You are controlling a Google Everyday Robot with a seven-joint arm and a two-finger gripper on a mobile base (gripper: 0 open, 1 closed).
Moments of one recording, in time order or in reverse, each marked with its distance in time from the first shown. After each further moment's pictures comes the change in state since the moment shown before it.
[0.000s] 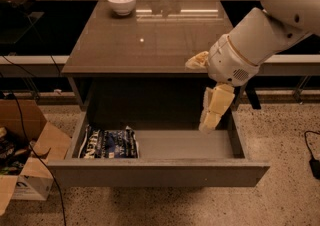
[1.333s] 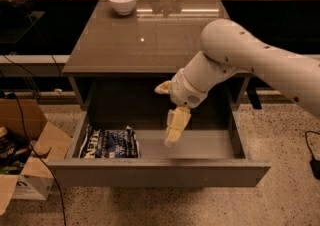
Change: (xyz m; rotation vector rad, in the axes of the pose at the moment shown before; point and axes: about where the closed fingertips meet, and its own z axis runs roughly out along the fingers) arm 0.001 -0.026 0.138 -0.118 -0.070 -0.018
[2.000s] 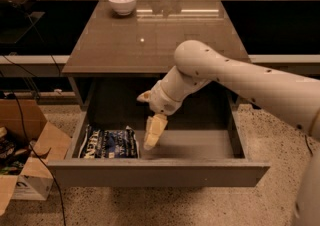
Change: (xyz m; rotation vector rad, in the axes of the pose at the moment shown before) arm -0.013 -0.032 0.082 -0.039 -0.051 -0.012
